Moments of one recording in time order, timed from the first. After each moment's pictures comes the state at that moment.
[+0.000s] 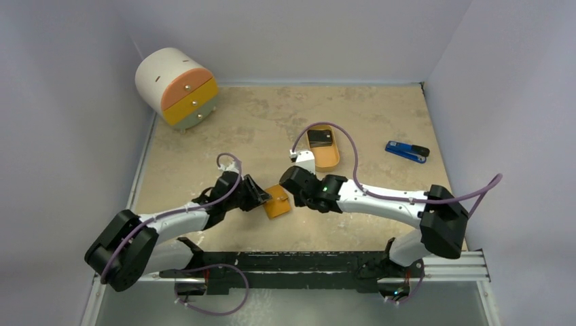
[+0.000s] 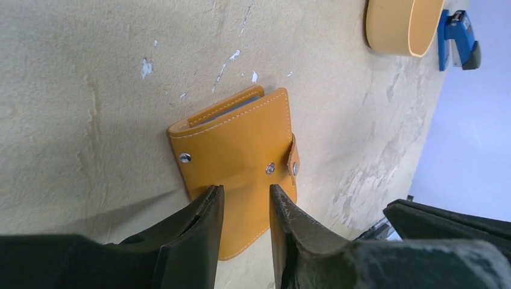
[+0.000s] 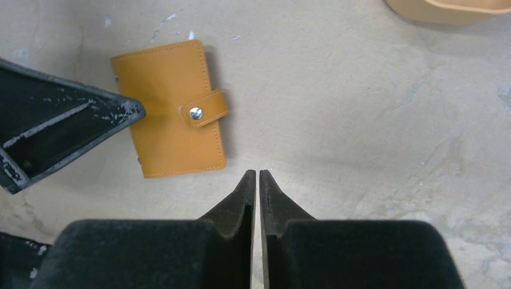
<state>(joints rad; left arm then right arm) -0.61 1.22 0.31 0.27 0.10 -1.09 1.09 1.50 1.03 -0.59 0.51 0.76</state>
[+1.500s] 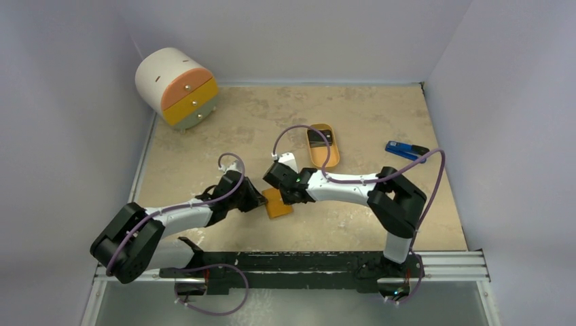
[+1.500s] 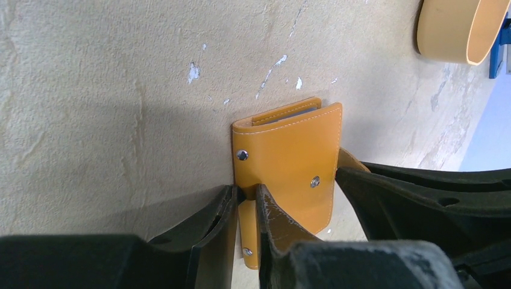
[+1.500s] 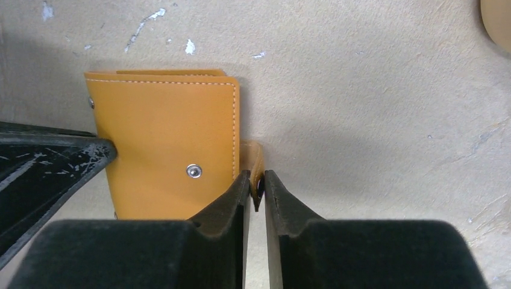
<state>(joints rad) -0.61 1.27 0.35 0.16 0.05 -1.04 1.04 1.81 1.17 -0.52 0.41 0.65</state>
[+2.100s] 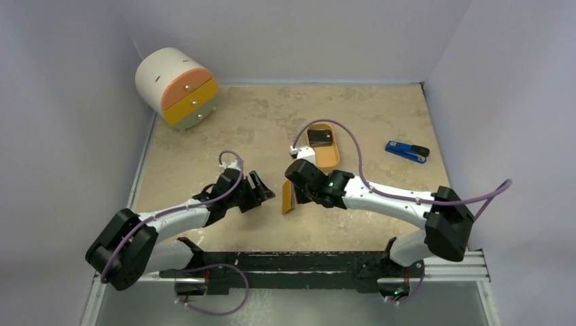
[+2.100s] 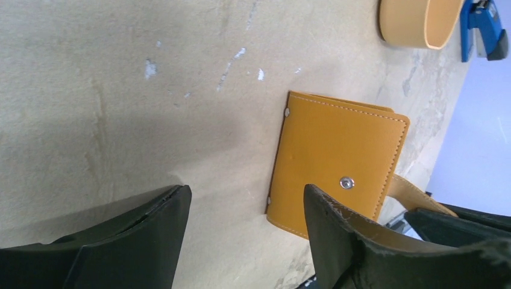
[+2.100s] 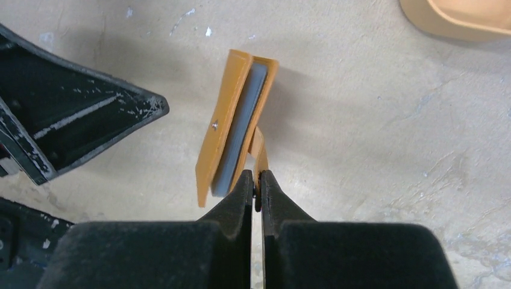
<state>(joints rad) -0.61 1.21 0.37 0.12 0.09 -1.03 1.03 1.47 1.03 -0.54 0.38 0.65</state>
